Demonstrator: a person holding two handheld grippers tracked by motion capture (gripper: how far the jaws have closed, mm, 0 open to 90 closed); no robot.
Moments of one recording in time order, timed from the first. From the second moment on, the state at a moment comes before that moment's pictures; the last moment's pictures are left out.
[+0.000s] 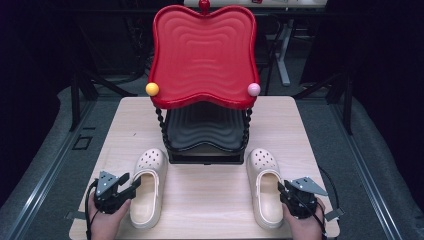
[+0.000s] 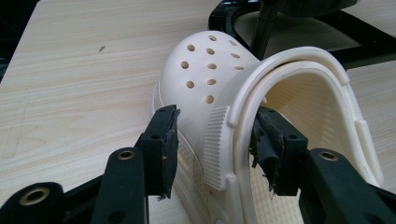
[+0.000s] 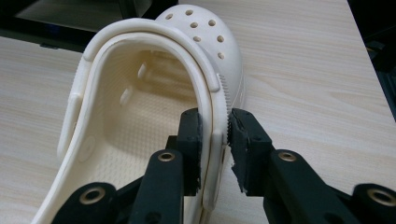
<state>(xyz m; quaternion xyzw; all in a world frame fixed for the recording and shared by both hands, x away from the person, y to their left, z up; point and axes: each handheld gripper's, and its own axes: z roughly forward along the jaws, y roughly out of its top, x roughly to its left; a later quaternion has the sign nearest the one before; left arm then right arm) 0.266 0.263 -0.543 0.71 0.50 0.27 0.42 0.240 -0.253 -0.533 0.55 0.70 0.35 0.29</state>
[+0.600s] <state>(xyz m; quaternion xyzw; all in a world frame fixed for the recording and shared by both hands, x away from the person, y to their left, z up) 0.265 0.258 -0.537 0.71 0.49 0.29 0.41 0.255 -0.249 -0.516 0.52 0.72 0.34 0.31</state>
